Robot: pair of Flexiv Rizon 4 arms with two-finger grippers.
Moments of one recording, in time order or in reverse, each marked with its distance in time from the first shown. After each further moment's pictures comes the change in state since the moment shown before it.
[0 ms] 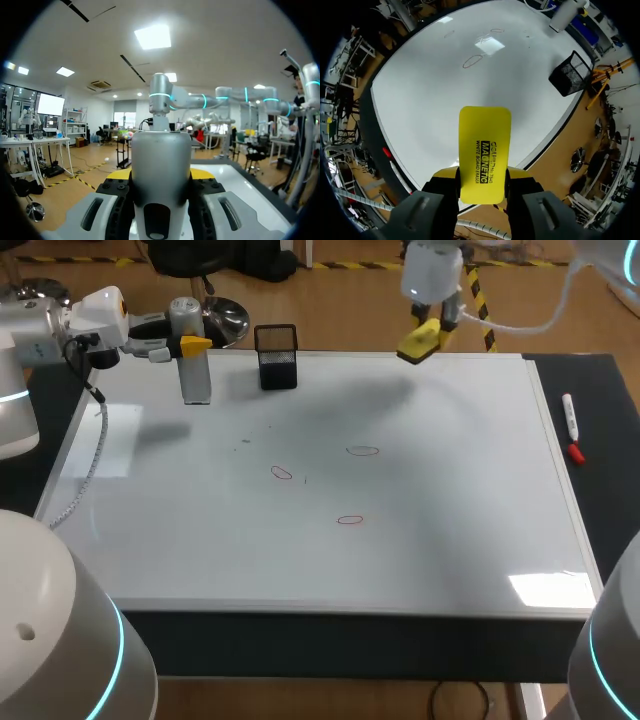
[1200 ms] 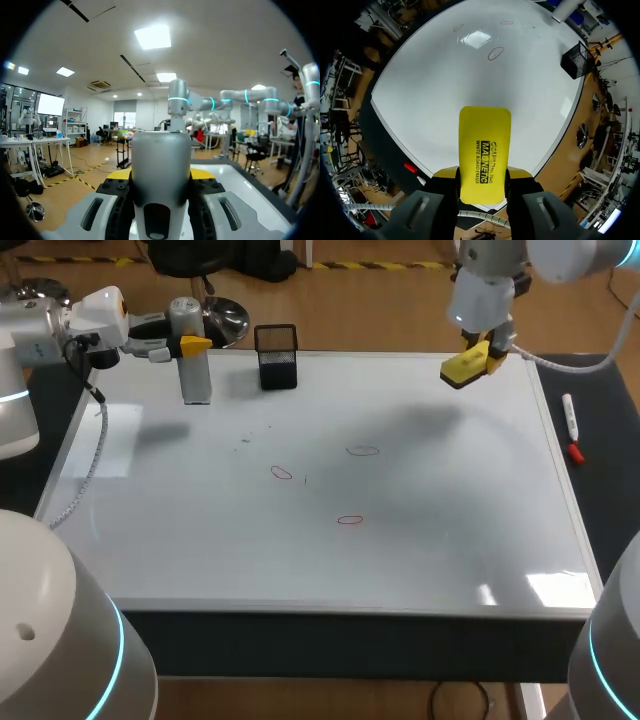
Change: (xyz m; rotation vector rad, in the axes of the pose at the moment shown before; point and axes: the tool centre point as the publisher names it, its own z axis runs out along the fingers) left arm 0.000 0.000 0.000 0.000 0.000 0.000; right arm 0.097 -0.004 -0.001 0.063 -0.035 0.173
